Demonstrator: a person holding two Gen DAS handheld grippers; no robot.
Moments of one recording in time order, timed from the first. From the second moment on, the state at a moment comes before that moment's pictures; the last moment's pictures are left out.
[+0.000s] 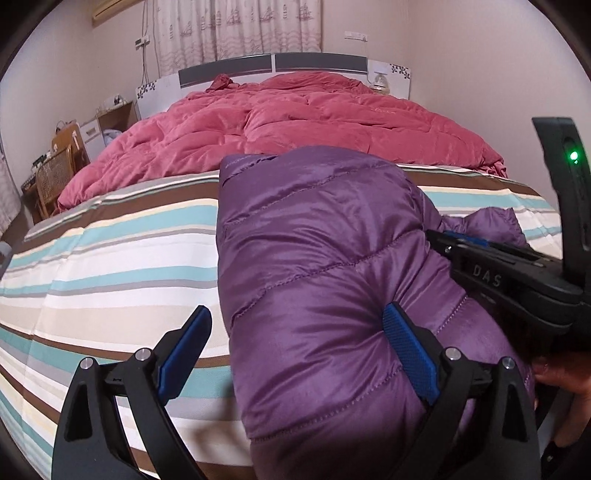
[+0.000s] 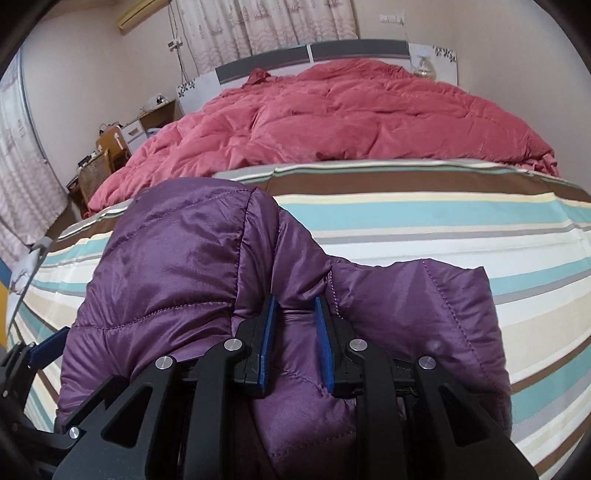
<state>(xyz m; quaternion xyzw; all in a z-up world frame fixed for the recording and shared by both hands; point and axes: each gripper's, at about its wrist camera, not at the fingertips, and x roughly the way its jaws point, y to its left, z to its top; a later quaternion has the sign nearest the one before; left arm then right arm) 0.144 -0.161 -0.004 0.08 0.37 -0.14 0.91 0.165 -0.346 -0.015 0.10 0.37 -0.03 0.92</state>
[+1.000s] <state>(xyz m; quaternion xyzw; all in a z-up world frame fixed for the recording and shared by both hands) 0.126 -0.144 0.005 0.04 0.38 -0.15 0.91 0.071 -0.363 -0.003 0.15 0.34 -0.09 0.92</state>
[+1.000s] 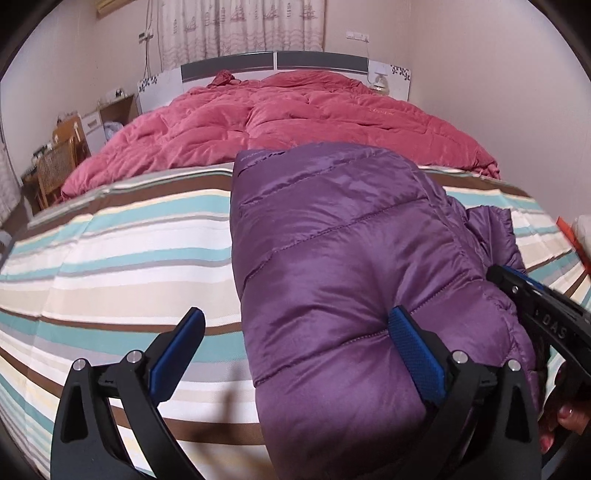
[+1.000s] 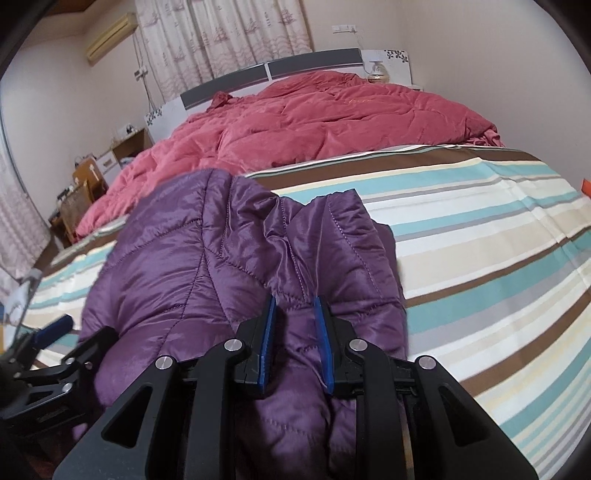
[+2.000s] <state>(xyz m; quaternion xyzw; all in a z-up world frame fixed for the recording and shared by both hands) 0.148 -0.124 -0.001 0.01 0.47 -0.26 0.84 0.075 -0.437 -0.053 0.36 0.42 0.00 0.83</state>
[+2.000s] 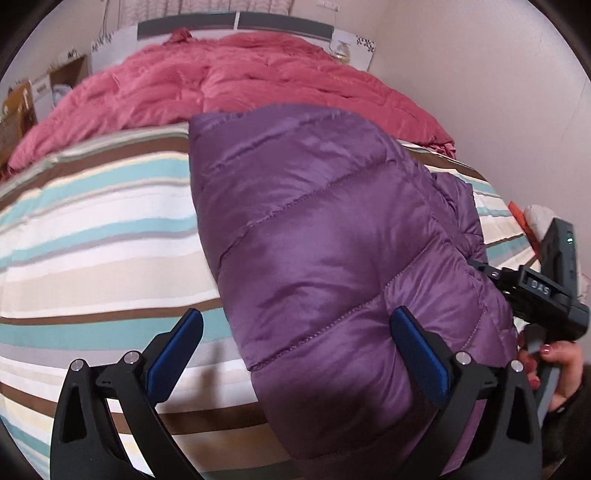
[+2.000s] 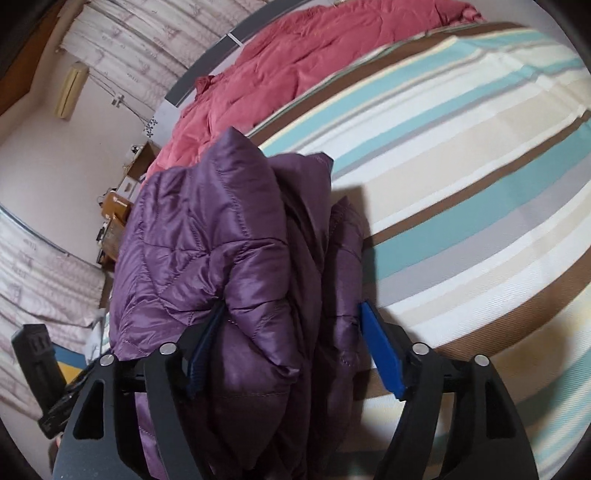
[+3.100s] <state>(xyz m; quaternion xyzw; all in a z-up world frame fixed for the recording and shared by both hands) 0.113 -0.147 0.034 0.08 0.41 -0.31 0.86 0.050 -0.410 -0.013 0.32 0.32 0.04 0.89</state>
